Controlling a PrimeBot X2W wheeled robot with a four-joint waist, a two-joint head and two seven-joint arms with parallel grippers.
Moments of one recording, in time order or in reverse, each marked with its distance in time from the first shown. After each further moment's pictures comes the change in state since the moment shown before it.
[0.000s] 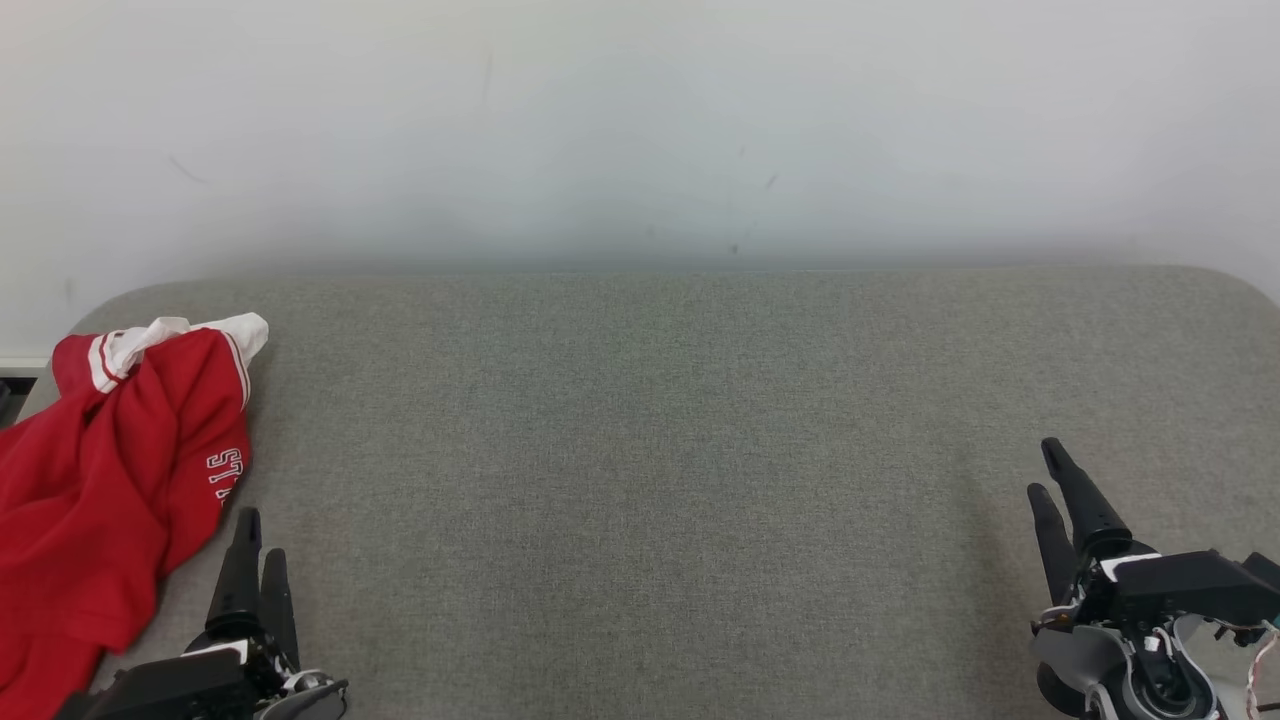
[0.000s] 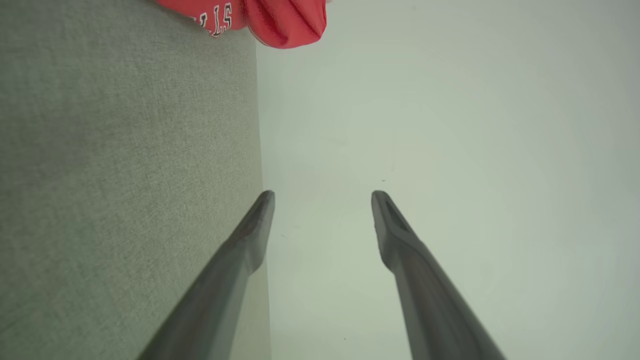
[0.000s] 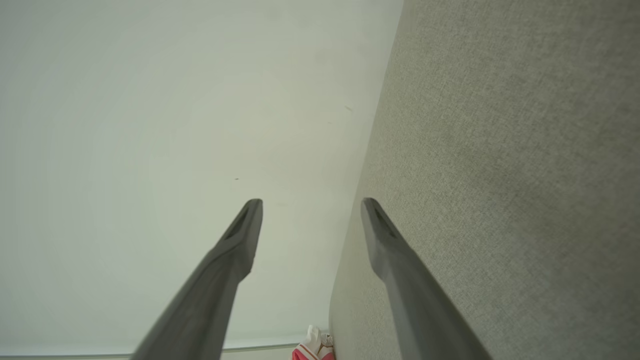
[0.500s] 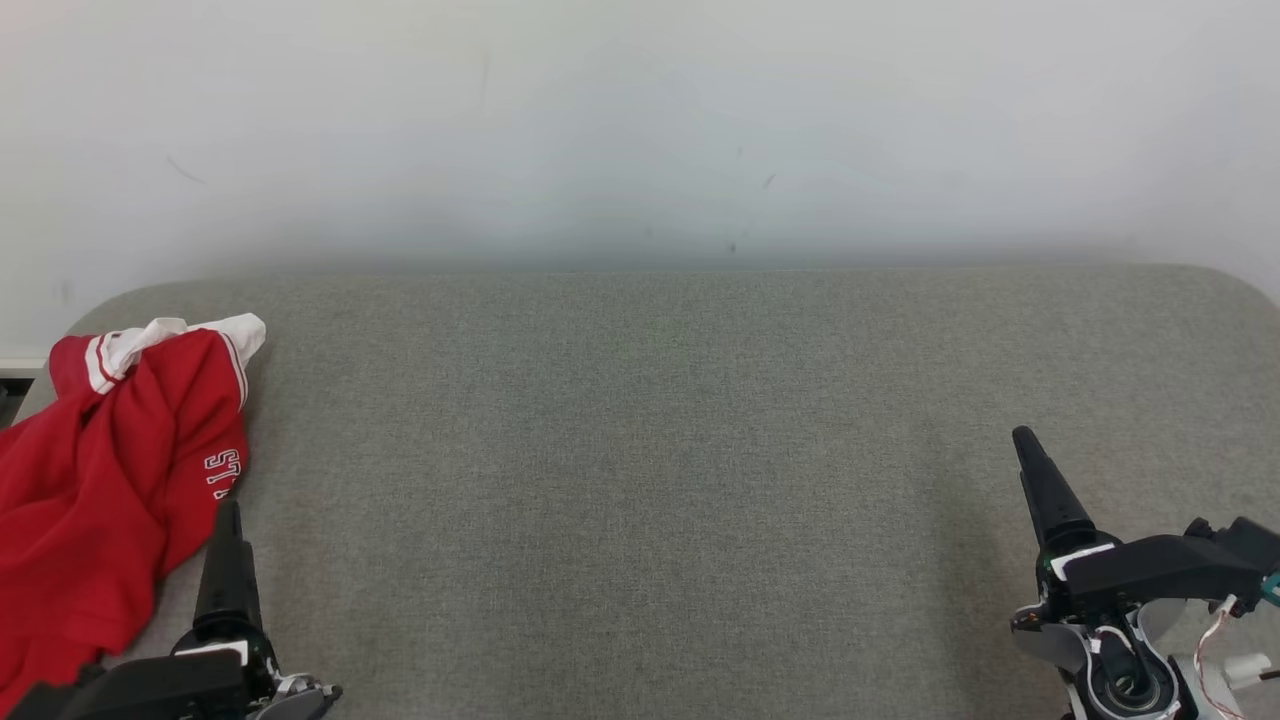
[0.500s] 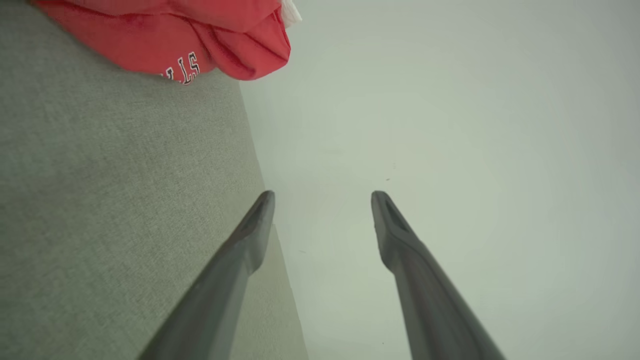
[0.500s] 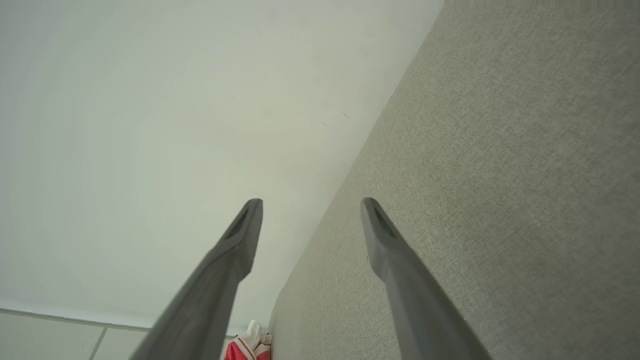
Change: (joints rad) left arm 0.023 0.001 0.031 -0.063 0.196 0.009 -0.042; right arm 0.000 -0.001 0.070 -0.041 -0.251 0.000 -0.092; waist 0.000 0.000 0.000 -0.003
